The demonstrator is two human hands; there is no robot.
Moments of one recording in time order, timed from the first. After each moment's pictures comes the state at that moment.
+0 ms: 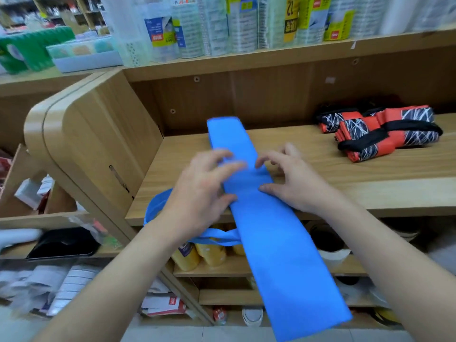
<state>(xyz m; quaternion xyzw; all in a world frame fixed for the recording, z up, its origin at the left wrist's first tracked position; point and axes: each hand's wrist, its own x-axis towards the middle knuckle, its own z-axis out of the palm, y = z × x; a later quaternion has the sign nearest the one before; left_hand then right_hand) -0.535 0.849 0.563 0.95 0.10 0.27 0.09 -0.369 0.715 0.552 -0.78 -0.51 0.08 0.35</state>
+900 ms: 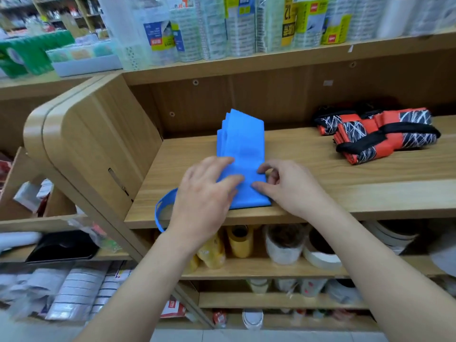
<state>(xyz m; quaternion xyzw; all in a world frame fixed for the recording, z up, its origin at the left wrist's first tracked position) -0.531 0.836 0.552 0.95 0.17 0.26 0.00 -0.383 0.718 0.558 -0.85 -0.42 0.09 0.32</state>
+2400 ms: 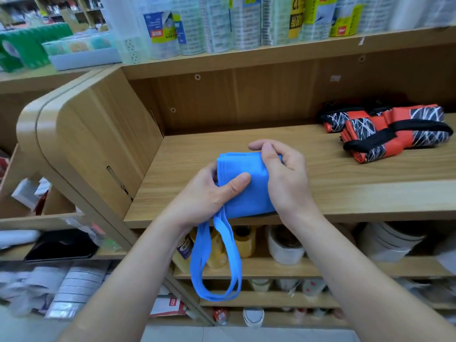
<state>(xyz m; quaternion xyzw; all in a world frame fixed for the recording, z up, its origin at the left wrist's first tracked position) -0.525 0.846 0.566 0.75 0.19 0.16 0.61 -0.414 0.747 0.553 -0.63 -0.32 0.05 0.71</state>
